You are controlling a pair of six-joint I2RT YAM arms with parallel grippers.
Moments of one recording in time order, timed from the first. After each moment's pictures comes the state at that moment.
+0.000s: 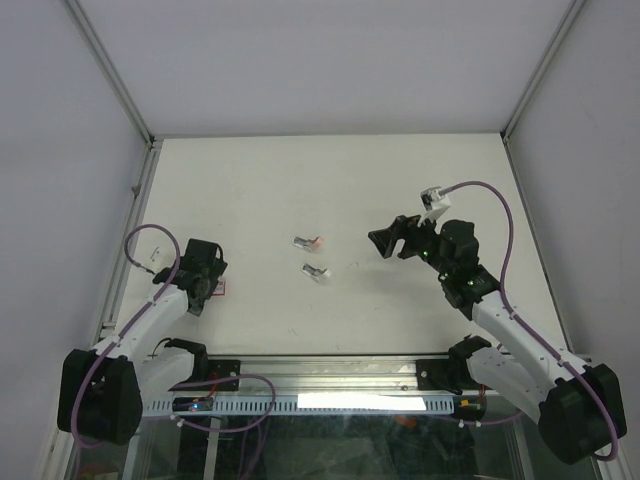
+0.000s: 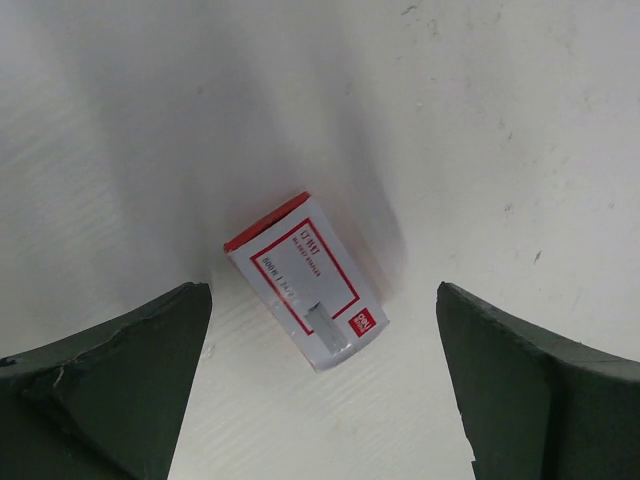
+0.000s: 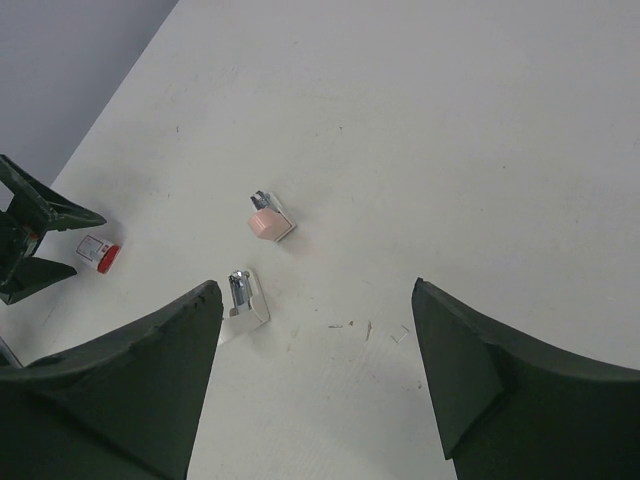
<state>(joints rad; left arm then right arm) -0.21 0.97 0.47 -0.62 -0.45 -1.32 0.43 0.88 0.49 0.16 -0.23 0.37</state>
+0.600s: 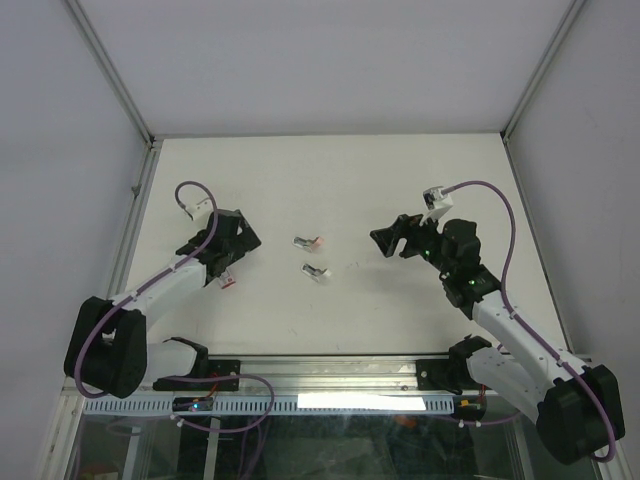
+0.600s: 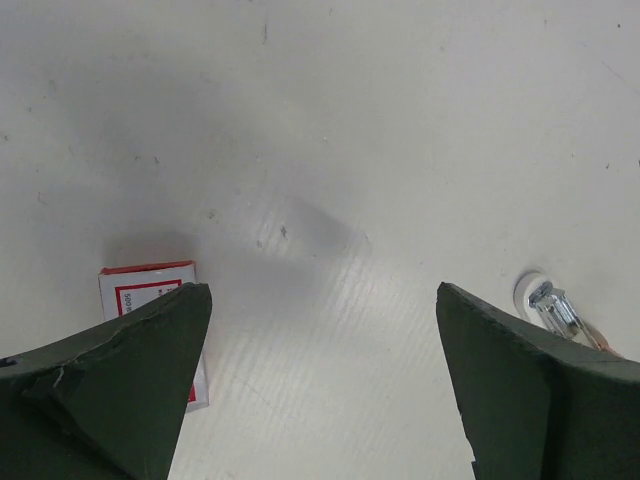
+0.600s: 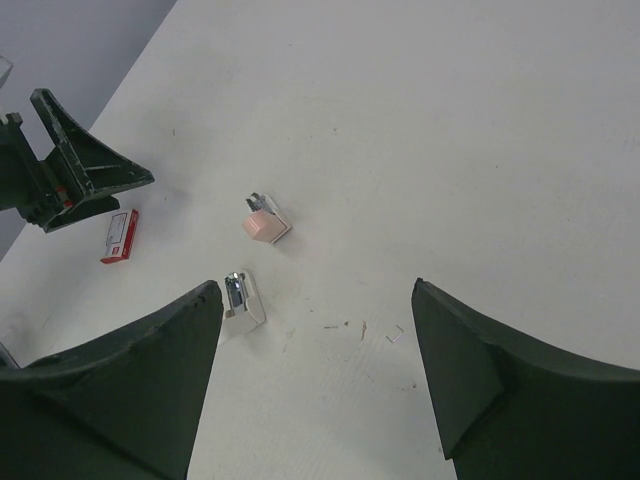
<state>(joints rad) -0.34 1.26 0.64 -0.22 -0.36 -0.81 0.40 0.89 0.49 0.16 -0.24 0.38</state>
